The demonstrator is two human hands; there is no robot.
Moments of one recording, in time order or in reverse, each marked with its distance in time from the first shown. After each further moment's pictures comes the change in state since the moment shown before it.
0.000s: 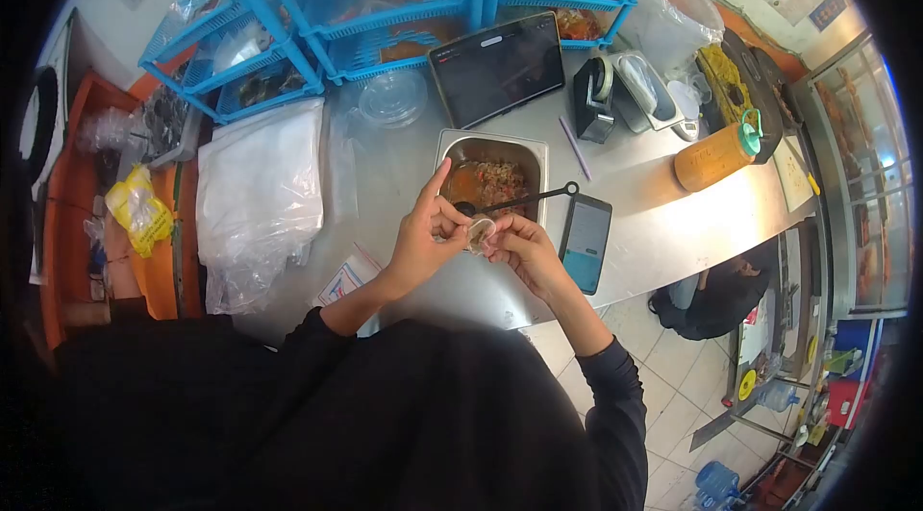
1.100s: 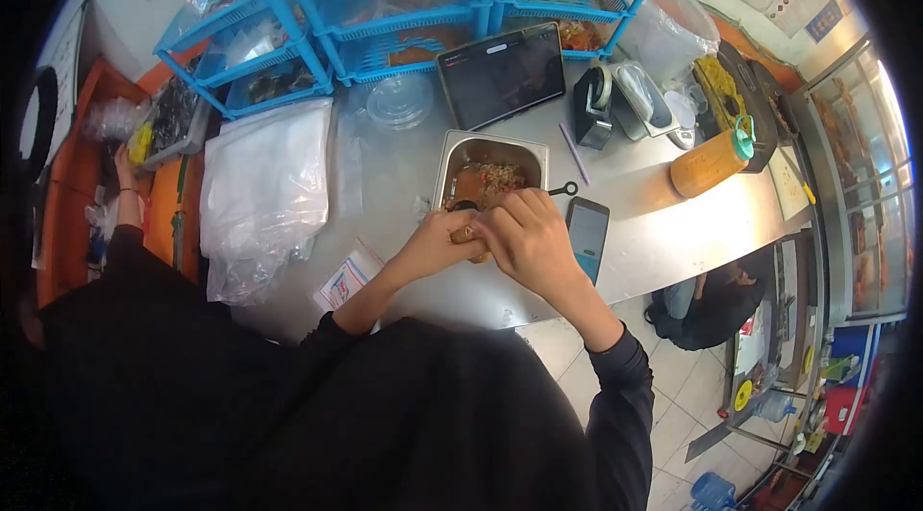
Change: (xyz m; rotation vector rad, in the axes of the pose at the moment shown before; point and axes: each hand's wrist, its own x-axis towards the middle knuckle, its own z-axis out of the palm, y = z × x) left_hand 0.000 0.010 0.003 0.184 -0.176 0.040; right_hand -0.018 -0.045 0.043 -1.640 -0.026 -1.184
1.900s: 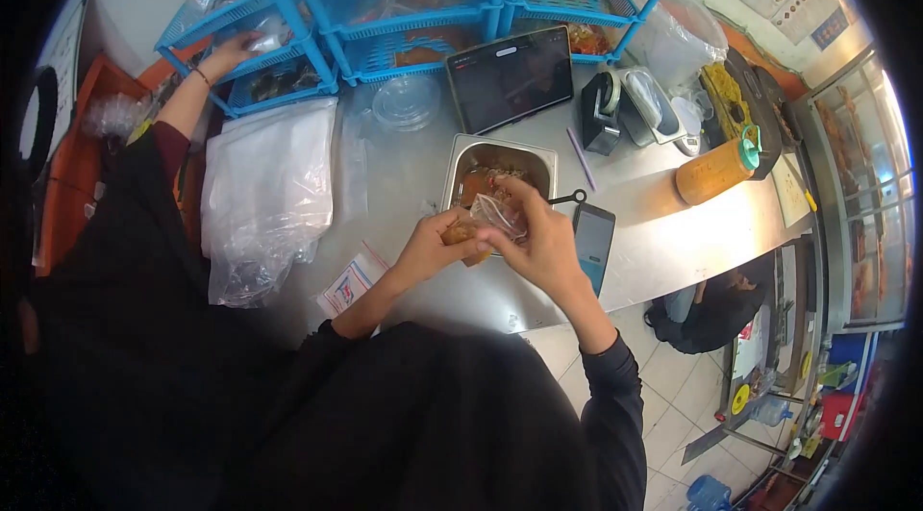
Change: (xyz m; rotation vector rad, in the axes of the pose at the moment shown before) left_hand -0.009 -0.021 -0.004 -0.372 0.042 -0.233; right_hand 0.004 -0.001 0.010 0.291 0.032 0.425
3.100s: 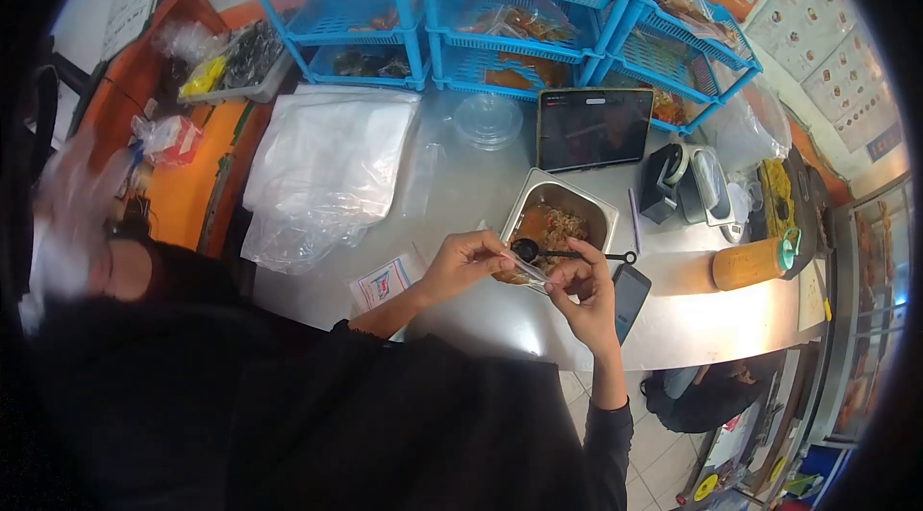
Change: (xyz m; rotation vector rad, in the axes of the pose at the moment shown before) left_hand -0.020 0.007 -0.019 -0.179 0.161 0.215; right_hand -0.022 0.028 0.010 0.710 -0.195 0.244
